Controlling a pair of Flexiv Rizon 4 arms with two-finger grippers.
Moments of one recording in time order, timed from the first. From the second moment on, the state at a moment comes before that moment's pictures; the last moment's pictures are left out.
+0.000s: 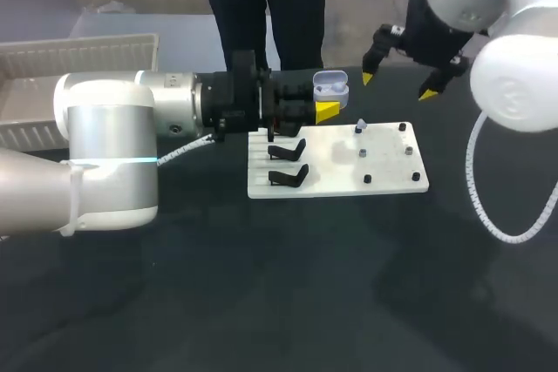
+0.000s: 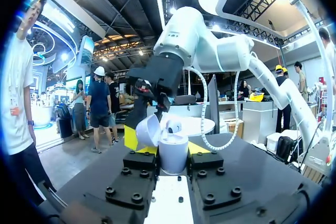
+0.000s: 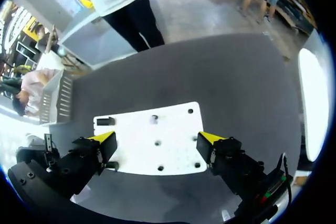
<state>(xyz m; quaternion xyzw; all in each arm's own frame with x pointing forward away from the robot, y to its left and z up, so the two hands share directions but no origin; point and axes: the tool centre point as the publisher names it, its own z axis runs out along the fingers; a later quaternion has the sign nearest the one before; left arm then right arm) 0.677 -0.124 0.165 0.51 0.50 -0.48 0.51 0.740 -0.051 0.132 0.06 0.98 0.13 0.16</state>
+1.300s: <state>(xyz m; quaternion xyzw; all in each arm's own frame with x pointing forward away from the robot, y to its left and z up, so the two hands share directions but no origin) 0.677 -0.124 0.165 0.51 0.50 -0.48 0.51 0.758 -0.016 0.039 0.09 0.98 0.17 0.08</state>
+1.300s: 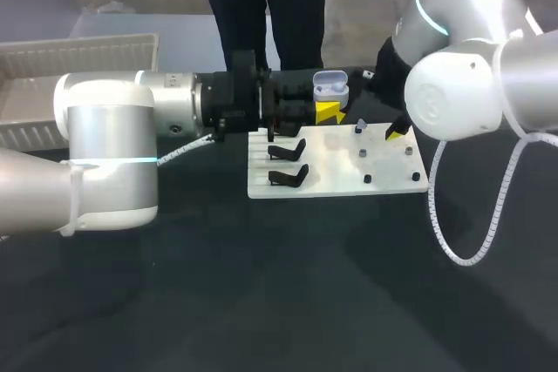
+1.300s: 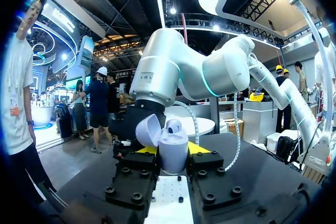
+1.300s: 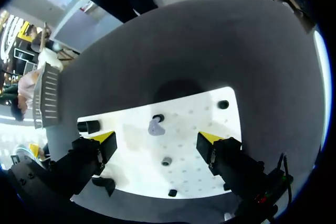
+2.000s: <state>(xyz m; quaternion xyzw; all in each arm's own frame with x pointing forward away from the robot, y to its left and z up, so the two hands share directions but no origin) 0.677 -0.124 0.165 0.51 0.50 -0.48 0.51 0.768 -0.011 0.034 0.09 0.98 0.17 0.07</state>
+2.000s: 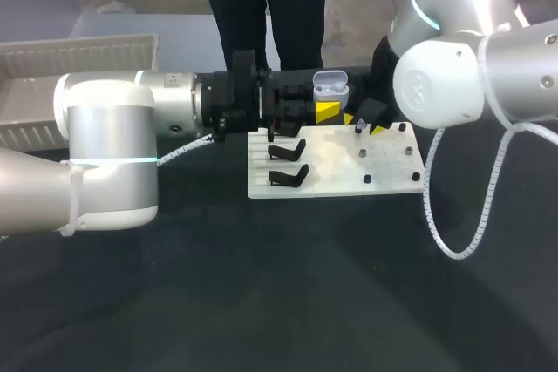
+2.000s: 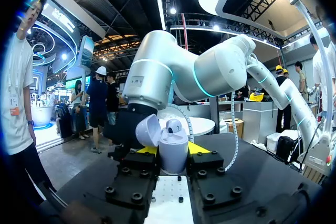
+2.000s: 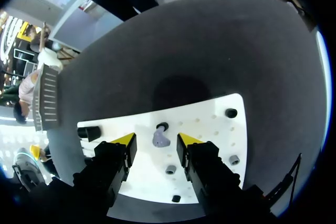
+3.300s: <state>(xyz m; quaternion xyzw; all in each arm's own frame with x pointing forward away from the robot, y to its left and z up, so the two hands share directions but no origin) 0.677 -0.124 0.165 0.51 0.50 -0.48 0.51 0.769 -0.014 0.028 0.11 0.98 0.17 0.06</state>
